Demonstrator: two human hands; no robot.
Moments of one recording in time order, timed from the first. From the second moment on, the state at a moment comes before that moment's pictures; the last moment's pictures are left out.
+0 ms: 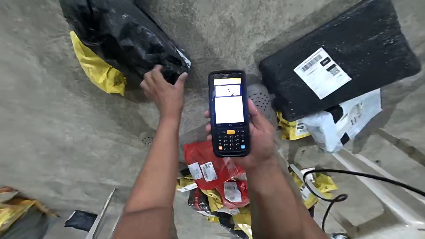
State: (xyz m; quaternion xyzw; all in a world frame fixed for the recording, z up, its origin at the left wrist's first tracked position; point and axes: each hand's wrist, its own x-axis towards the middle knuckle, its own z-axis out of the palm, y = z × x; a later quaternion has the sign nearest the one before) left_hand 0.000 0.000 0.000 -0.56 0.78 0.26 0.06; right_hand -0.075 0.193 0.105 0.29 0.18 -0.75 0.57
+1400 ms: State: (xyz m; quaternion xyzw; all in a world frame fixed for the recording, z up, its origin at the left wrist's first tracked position) left_hand 0.084 -0.090 0.029 -0.47 0.35 0.73 -0.36; right_hand 0.006 0.190 0.117 0.26 0.24 -0.62 0.70
